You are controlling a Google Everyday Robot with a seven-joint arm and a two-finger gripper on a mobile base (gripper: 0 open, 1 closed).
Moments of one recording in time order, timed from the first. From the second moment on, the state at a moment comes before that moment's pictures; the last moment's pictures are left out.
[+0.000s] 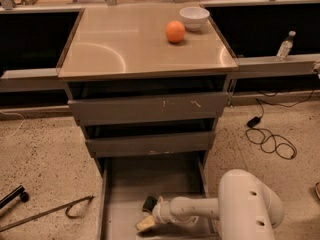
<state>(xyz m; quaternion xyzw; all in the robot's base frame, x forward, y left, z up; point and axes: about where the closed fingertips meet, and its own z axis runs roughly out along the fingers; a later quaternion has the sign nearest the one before) 0.520 0.053 0.113 -0.37 0.86 0.26 0.26</state>
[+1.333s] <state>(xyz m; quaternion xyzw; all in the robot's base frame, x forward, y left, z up) 0.520 0.050 0.114 -0.36 0.86 0.25 0.25</state>
